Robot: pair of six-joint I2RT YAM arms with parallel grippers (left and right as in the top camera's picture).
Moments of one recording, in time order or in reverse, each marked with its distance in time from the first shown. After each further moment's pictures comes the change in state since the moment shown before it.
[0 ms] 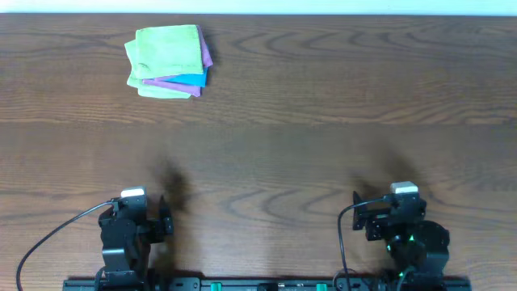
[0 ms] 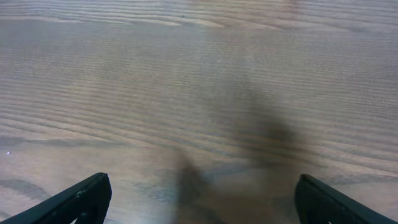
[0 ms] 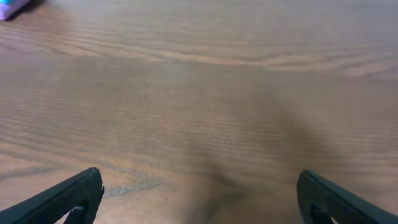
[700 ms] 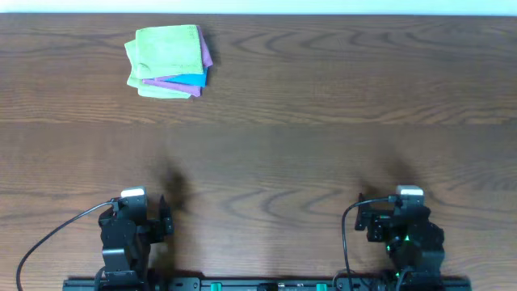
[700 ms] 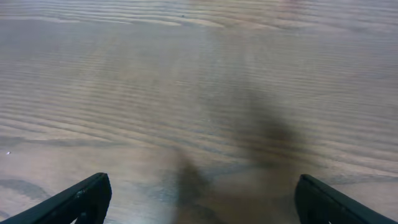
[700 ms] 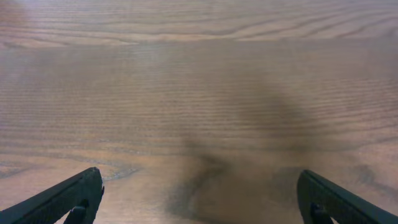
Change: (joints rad) left arm 0.000 0.000 0.000 0.000 0.000 0.000; right arm 0.040 -0.002 -0.002 -0.070 0.149 0.106
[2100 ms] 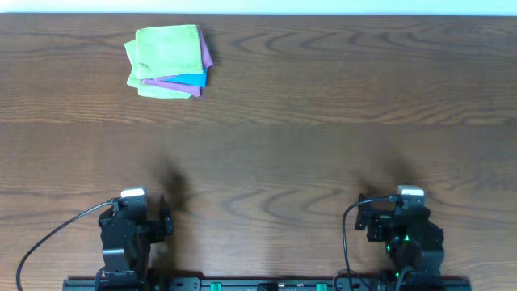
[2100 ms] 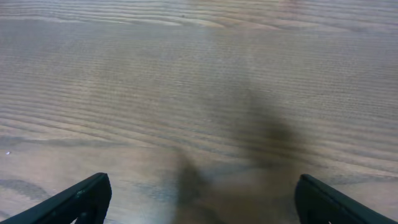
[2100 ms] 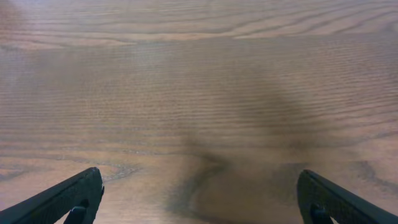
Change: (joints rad) left arm 0.000 0.000 0.000 0.000 0.000 0.000; right arm 0.000 0.000 -0.002 0.000 0.005 0.015
